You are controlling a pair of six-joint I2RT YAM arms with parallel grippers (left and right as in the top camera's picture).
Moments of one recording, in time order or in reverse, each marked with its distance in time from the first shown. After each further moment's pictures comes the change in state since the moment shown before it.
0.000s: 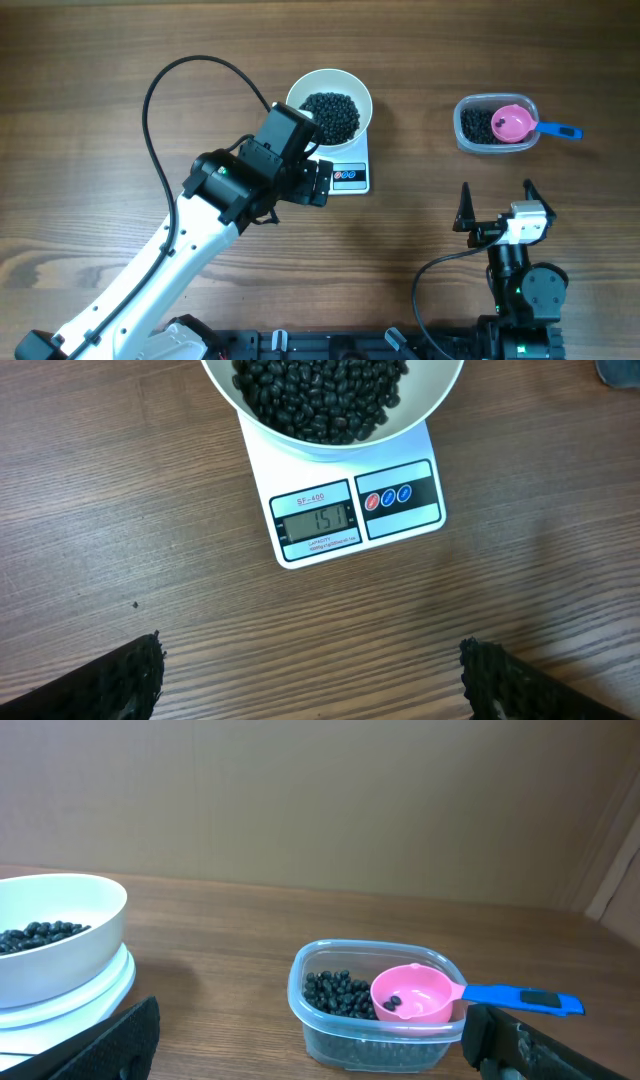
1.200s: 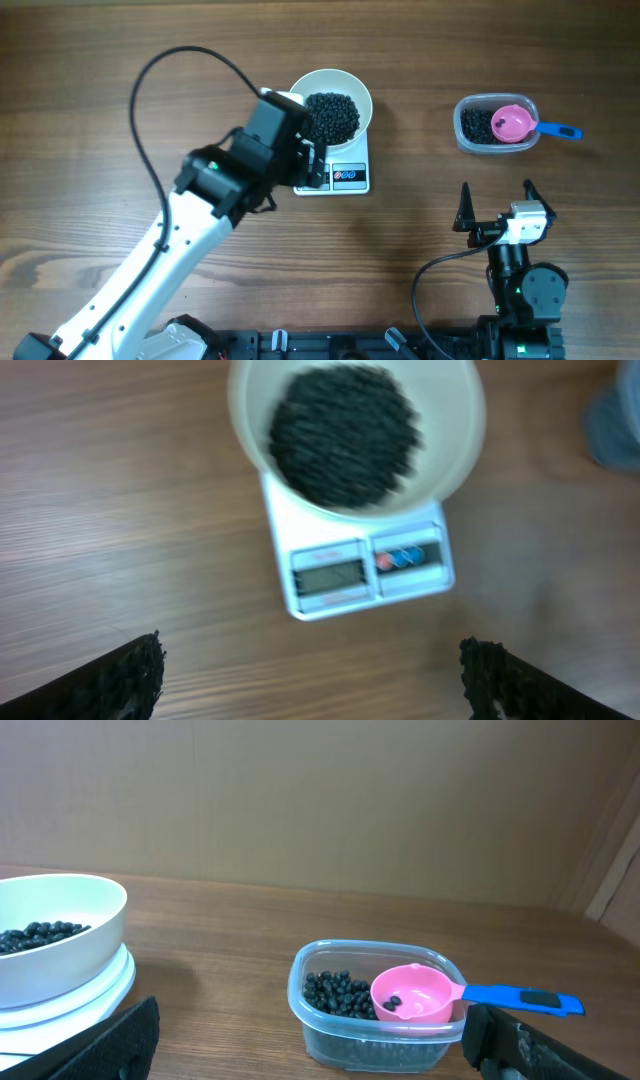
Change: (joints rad) left arm 0.067 0.000 0.000 0.100 -0.027 0.000; right arm 0.000 0.000 0.000 0.000 0.000 0.000
